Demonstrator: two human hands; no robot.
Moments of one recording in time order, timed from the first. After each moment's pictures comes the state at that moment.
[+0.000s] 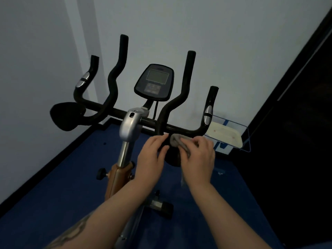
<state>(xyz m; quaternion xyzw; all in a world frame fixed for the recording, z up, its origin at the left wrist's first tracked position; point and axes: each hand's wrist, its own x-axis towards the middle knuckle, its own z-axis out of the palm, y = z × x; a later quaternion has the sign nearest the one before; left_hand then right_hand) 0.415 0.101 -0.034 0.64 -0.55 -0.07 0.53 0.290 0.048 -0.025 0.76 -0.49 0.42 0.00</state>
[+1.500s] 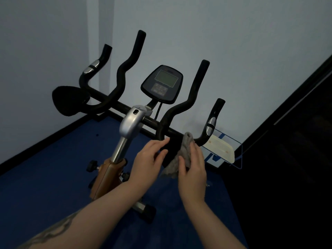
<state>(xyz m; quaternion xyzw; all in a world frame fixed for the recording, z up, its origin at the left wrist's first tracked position) 0.414 0.101 -0.044 0.60 -0.52 -0.10 0.60 0.282 0.054 -0.041 0.78 -0.46 0.39 -0.18</state>
